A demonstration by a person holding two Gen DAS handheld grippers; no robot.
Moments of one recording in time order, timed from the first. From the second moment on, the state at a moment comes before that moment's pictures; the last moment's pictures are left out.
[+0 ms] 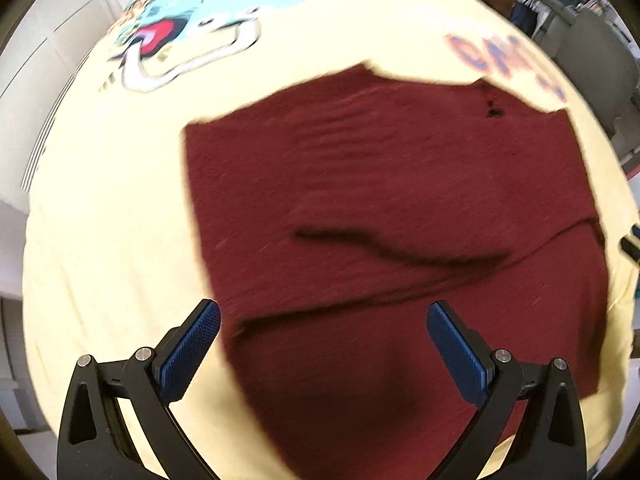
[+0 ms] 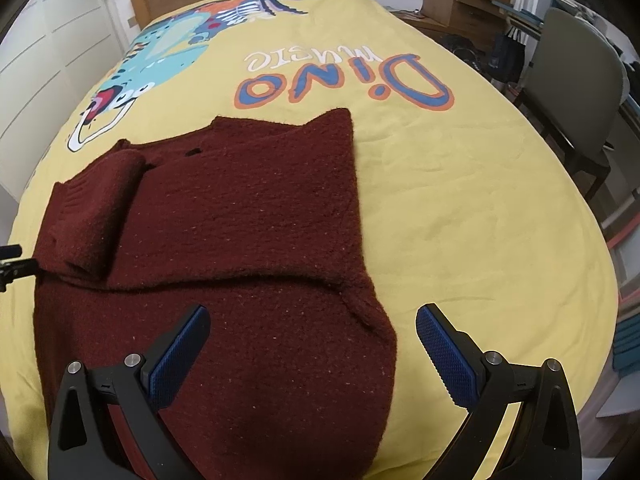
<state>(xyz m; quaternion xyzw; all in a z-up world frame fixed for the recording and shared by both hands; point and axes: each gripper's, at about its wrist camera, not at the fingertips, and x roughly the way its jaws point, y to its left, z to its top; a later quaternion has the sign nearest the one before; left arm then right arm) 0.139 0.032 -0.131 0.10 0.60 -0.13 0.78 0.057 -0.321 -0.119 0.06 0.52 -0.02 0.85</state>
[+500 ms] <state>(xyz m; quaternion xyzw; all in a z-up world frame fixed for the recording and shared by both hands) 0.151 0.082 -0.189 0.02 0.63 -0.09 0.77 0.063 -0.287 -0.122 0.02 0.54 0.01 0.84</state>
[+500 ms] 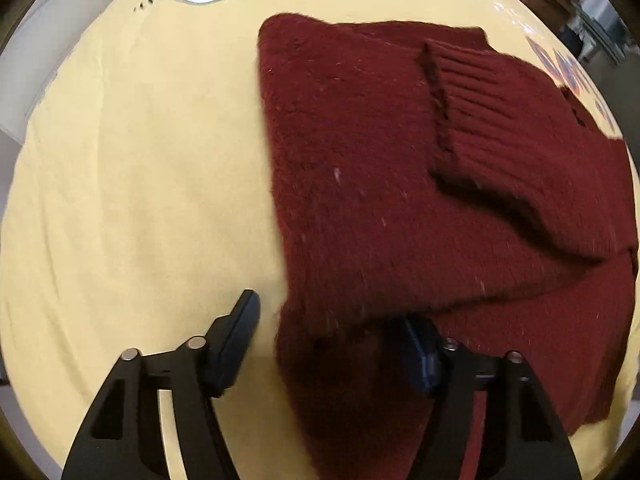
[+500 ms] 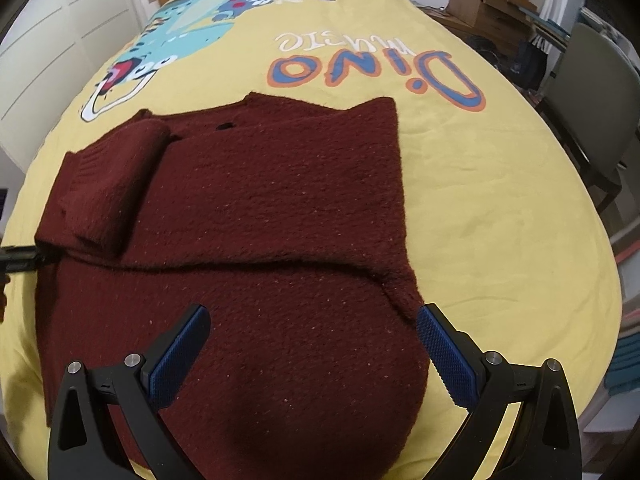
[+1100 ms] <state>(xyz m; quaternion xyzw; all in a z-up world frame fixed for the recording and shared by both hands) 0.145 0.072 -0.195 0.05 0.61 -0.13 0.78 0.143 -0.115 -0.072 -0.07 0.50 0.17 0.84</state>
